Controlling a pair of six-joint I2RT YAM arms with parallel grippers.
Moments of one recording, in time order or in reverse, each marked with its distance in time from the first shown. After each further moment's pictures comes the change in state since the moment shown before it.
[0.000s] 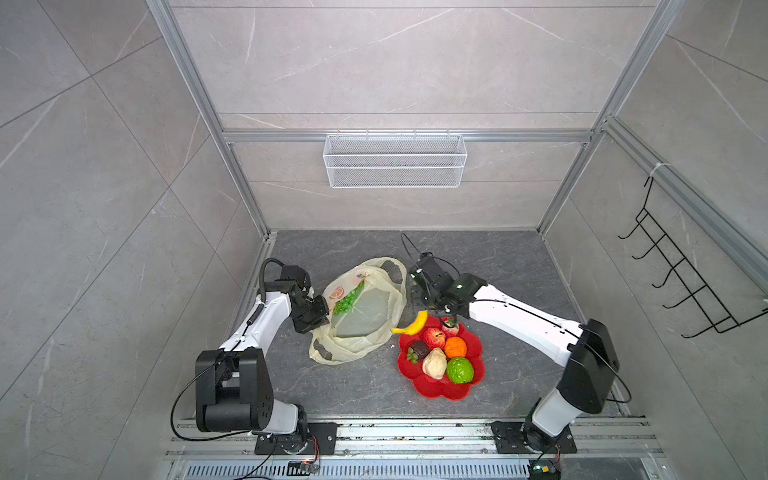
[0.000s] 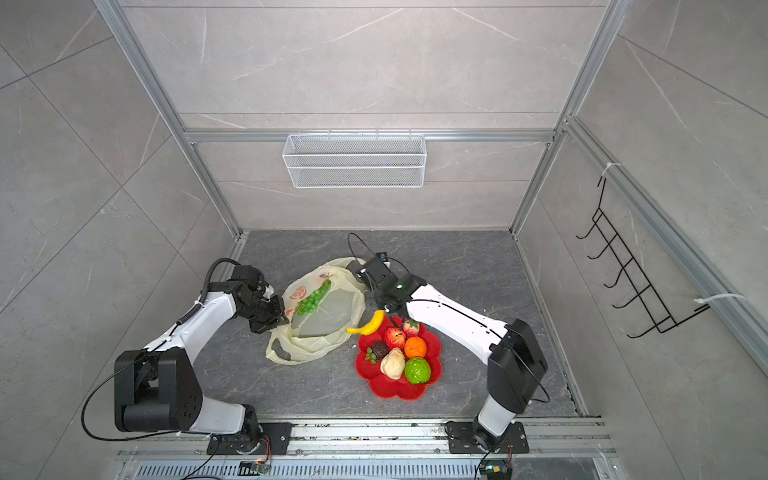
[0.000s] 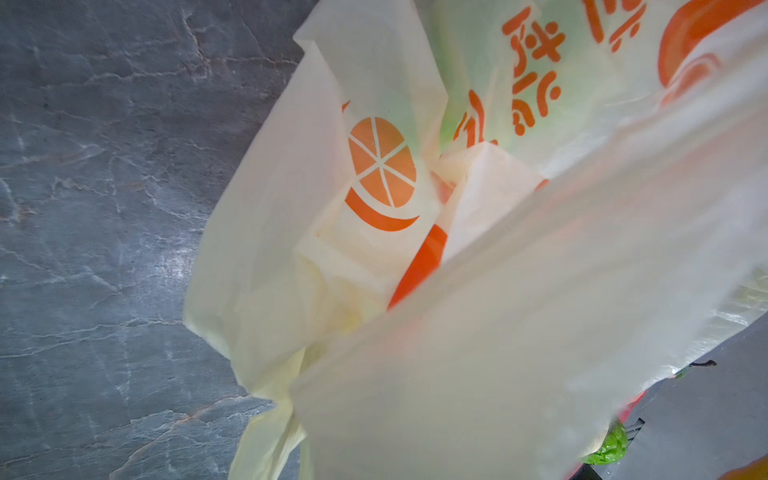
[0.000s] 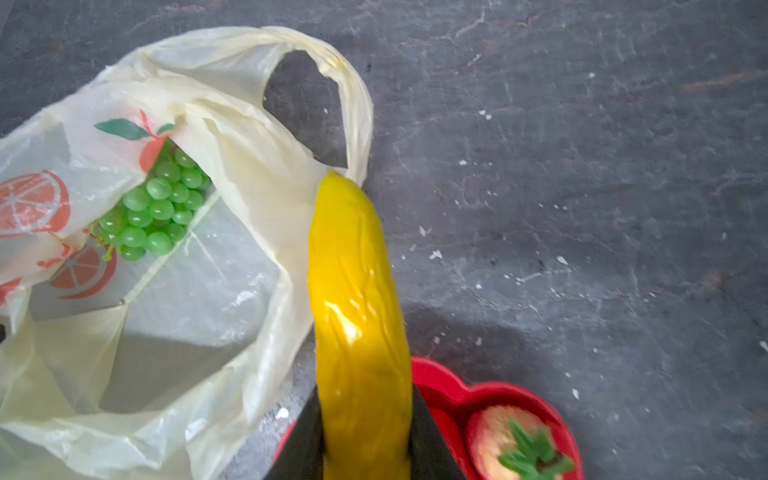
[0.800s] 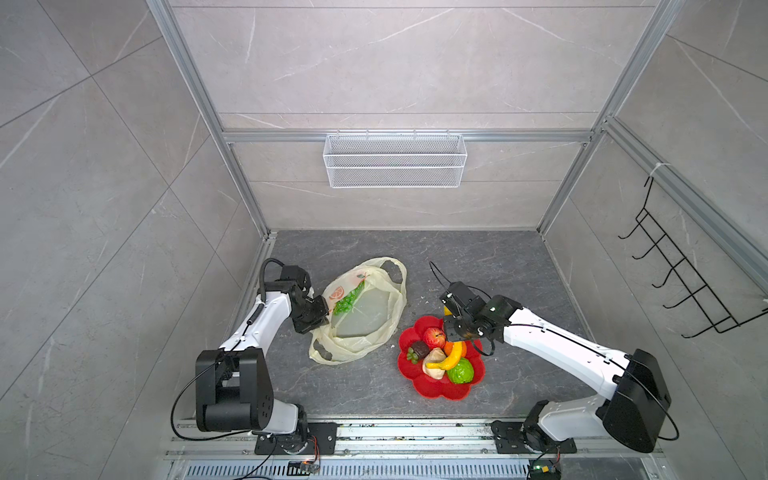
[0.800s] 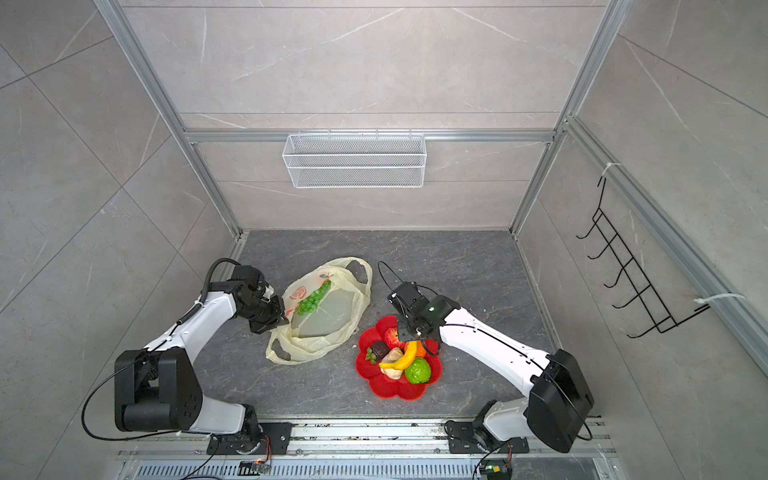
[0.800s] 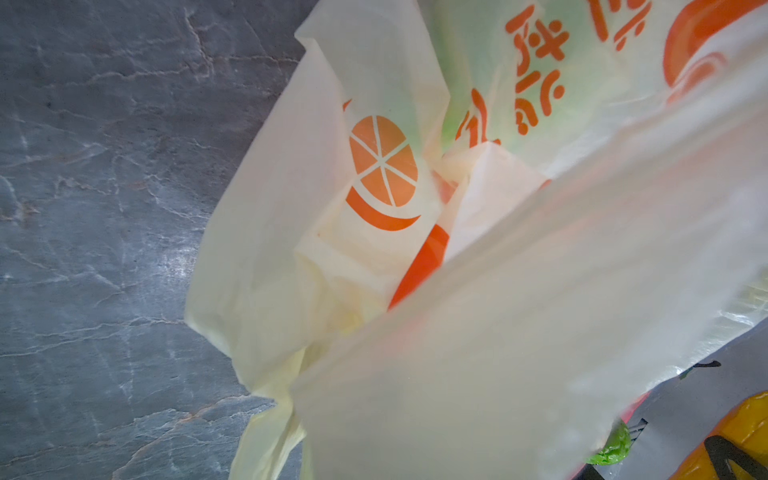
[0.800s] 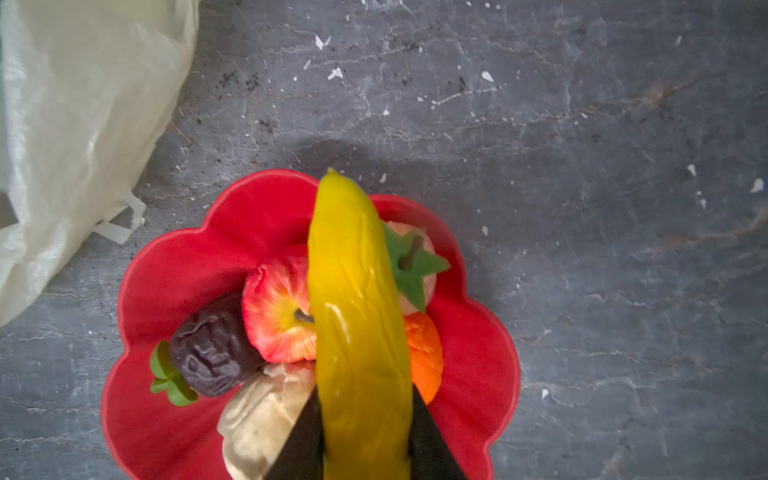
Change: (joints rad) left arm 0.000 0.001 0.000 -0.003 -0.004 0.003; right arm -0.032 -0.244 -0.306 -0.169 -0.071 0.016
